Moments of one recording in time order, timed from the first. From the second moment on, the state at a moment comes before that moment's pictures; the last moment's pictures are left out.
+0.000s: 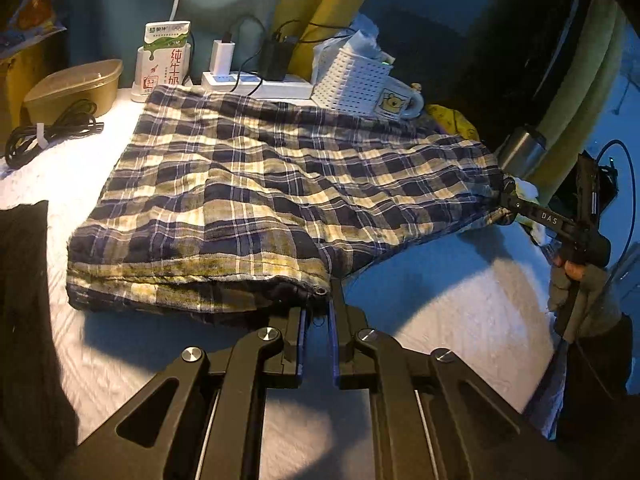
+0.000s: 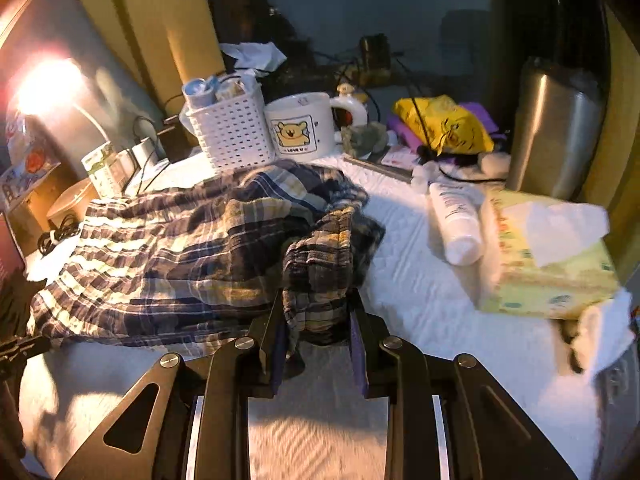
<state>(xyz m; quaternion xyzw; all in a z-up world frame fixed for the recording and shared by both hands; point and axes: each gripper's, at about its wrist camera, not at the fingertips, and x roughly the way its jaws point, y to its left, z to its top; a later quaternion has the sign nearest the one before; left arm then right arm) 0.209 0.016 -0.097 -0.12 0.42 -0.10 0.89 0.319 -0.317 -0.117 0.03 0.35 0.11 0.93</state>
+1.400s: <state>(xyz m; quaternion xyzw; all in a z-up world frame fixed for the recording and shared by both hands) 0.268 0.104 -0.054 -0.01 0.38 -0.02 0.92 0.301 -0.207 -0.069 -0.08 0.30 0.19 0.93</state>
